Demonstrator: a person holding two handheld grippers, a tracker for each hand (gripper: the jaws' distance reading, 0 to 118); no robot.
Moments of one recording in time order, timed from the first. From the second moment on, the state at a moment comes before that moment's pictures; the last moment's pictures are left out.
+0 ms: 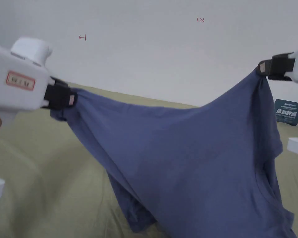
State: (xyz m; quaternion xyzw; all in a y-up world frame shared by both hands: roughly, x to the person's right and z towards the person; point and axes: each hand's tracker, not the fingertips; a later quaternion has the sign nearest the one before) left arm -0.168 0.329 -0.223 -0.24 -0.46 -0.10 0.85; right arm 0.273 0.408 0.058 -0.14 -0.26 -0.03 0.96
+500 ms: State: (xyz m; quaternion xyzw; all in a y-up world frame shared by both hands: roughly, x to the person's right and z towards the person) left arm -0.103 0.485 -0.300 -0.12 -0.41 -0.05 0.90; right arm 0.288 0.549 0.046 0.01 -0.32 0.03 0.95
